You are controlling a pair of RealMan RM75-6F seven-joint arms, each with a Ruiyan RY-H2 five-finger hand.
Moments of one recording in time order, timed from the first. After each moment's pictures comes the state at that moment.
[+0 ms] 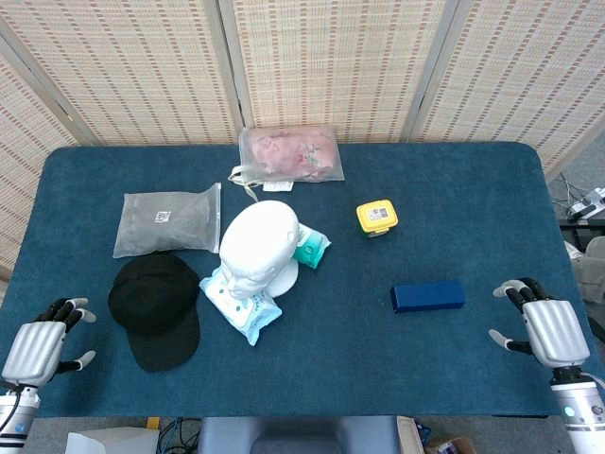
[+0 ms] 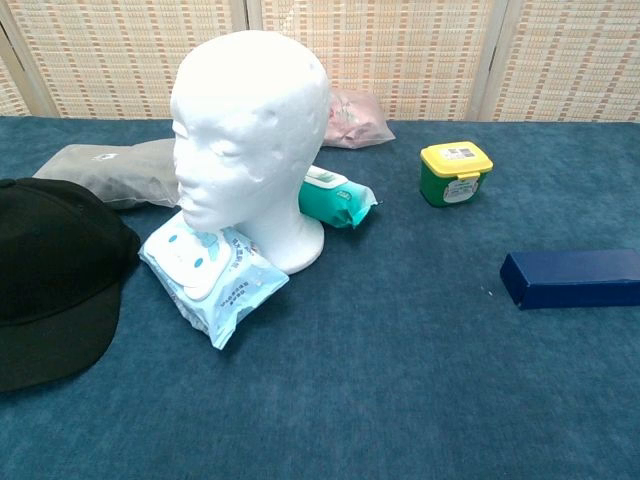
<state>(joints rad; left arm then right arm) -0.13 -1.14 -0.02 -1.61 1.45 1.37 0.10 0.12 -1.12 0.05 -1.60 -1.51 1.42 -0.09</state>
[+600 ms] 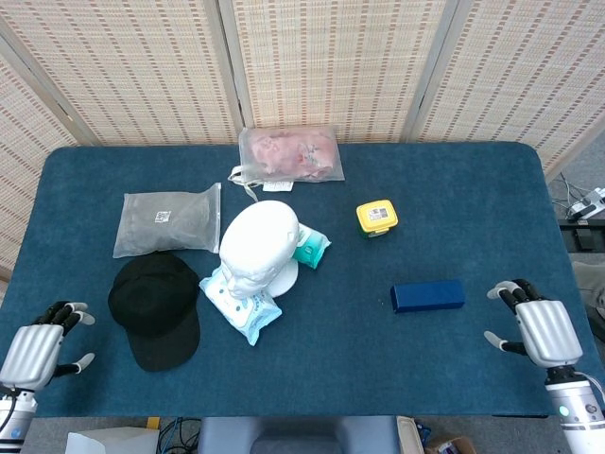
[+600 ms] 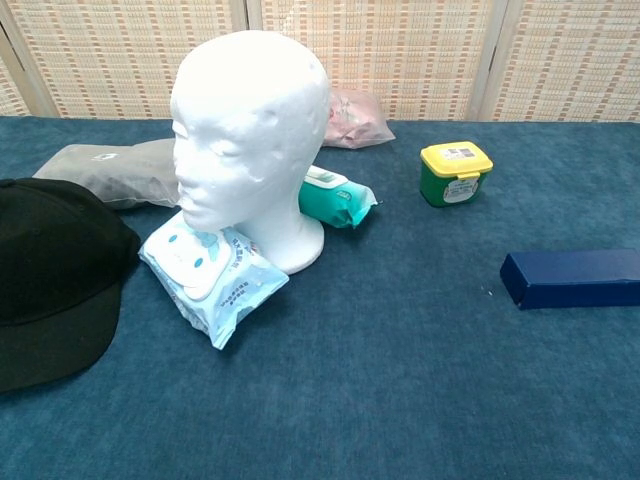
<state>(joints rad) -0.12 -1.14 0.00 -1.61 1.49 1.40 0.08 0.13 -1.13 0.05 -1.61 -1.52 1.41 -0.11</state>
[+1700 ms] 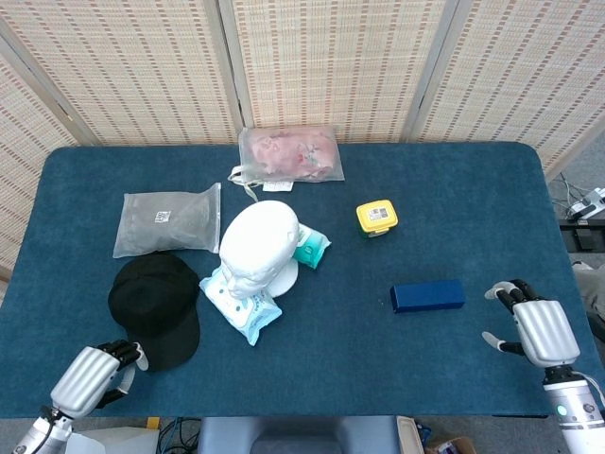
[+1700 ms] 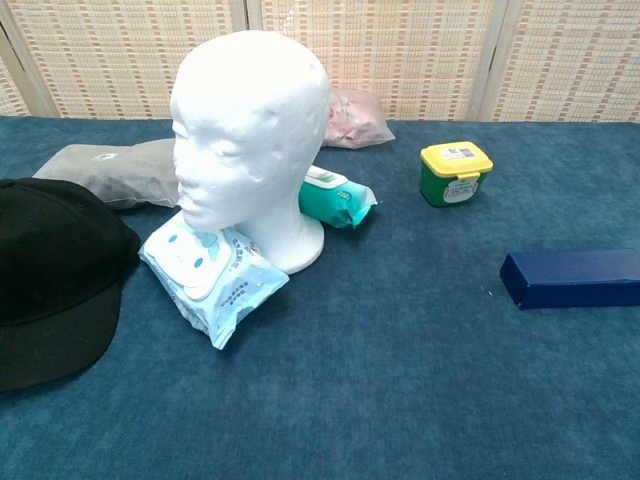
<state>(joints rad) -0.16 -1.20 0.14 -1.53 1.86 1.44 -0.08 0.13 -1.12 0.04 -1.61 -1.52 1.40 -0.10</state>
